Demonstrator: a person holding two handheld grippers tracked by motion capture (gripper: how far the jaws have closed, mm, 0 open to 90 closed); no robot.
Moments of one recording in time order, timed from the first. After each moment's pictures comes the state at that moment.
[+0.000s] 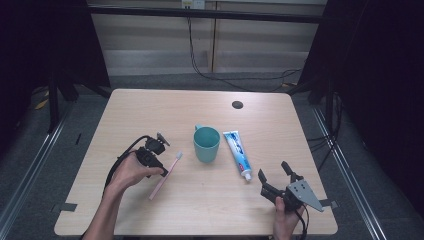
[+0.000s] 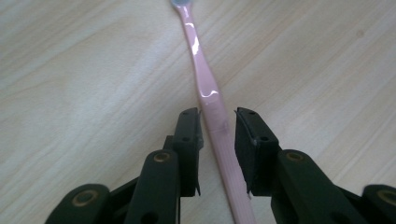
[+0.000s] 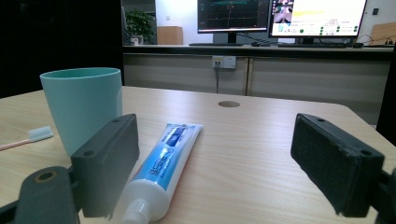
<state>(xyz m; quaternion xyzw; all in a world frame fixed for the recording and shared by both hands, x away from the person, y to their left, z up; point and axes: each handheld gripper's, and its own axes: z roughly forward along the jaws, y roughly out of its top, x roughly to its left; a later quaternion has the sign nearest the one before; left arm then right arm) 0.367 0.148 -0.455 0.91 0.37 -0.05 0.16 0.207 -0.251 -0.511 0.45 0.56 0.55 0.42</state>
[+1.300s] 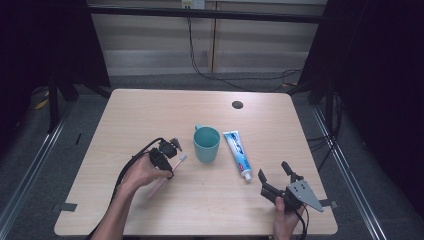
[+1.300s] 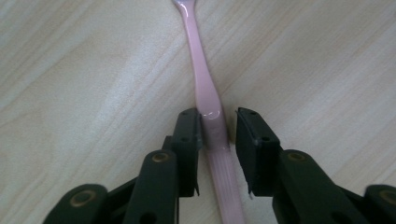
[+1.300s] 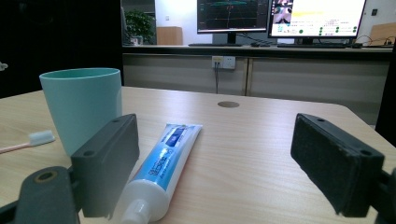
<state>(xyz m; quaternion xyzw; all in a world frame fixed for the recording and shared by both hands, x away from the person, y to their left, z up) 0.368 0.114 -0.466 0.94 0.33 -0.02 0.08 0.207 -0.251 -0.510 0.45 0.56 0.55 0.42</state>
